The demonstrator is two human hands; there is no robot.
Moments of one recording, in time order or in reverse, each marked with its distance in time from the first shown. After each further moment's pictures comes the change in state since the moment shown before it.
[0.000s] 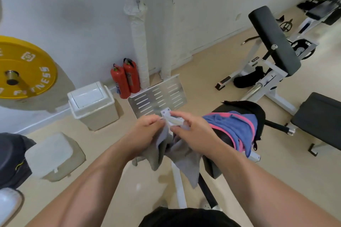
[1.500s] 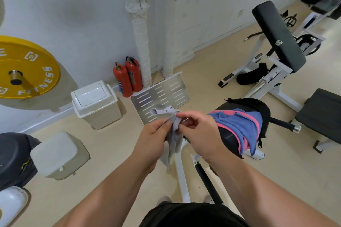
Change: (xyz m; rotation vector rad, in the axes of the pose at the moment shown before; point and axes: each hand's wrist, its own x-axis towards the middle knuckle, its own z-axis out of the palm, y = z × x) left_hand -0.022 0.002 0.030 -0.462 0.151 -0.037; right_hand -0.004 -0.006 0.023 0.293 0.297 -0.044
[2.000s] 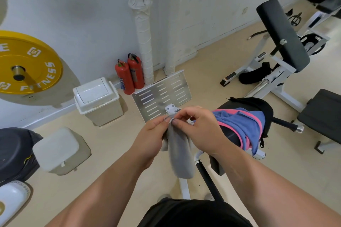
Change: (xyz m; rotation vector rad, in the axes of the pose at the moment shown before) left_hand 0.005 -0.002 -0.015 -0.076 -0.101 -0.059; right_hand 0.013 -0.008 -0.003 -0.196 -0.149 -0.253
